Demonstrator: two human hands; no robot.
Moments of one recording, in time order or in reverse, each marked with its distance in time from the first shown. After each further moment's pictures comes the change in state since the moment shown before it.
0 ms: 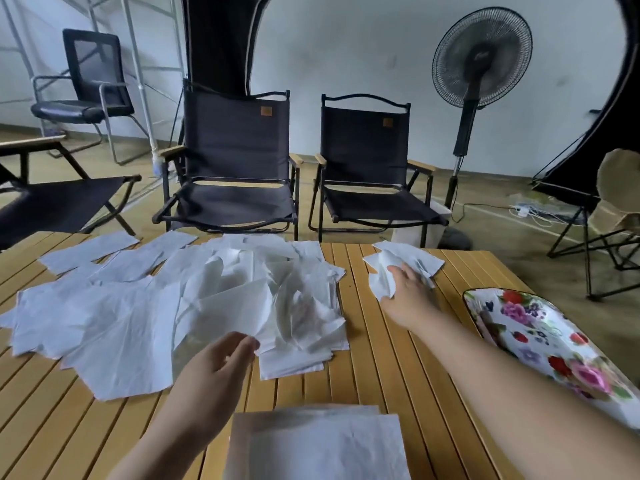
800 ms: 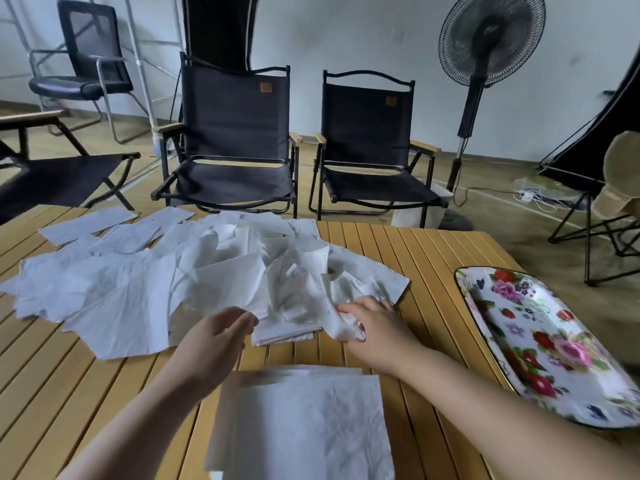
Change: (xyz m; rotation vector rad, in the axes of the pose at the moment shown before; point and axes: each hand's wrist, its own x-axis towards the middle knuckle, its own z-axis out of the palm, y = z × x) left_hand 0.002 0.001 0.012 0.037 -0.064 -0.027; right_hand -0.097 -0.013 0.026 0.117 -0.218 -0.330
